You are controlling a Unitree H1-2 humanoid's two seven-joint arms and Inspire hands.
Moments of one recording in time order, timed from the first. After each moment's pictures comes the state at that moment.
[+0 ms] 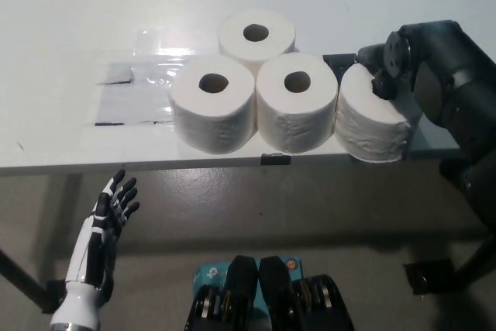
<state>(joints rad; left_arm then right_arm) 0.00 0.10 0.02 -0.20 -0.06 0.09 -0.04 -1.34 -0.20 0.75 1.41 -0.66 0.07 0.49</state>
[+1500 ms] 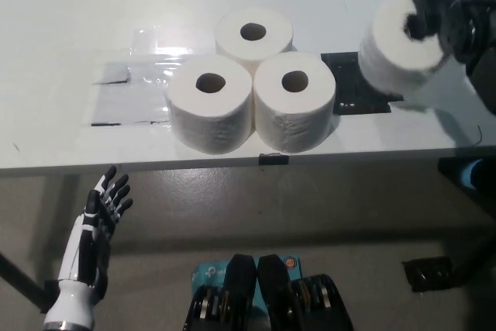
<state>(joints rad) 0.00 0.10 0.05 -0.20 -0.08 0.09 -0.04 -1.30 -0.38 0.58 1.14 -0.66 0.01 0.07</state>
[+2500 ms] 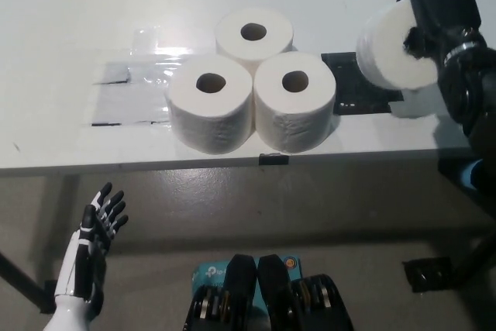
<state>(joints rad) 0.05 0.10 0.05 -0.20 -0.08 0.10 -0.04 -1.07 -0.38 0.56 0.98 -0.78 -0.01 -0.39</state>
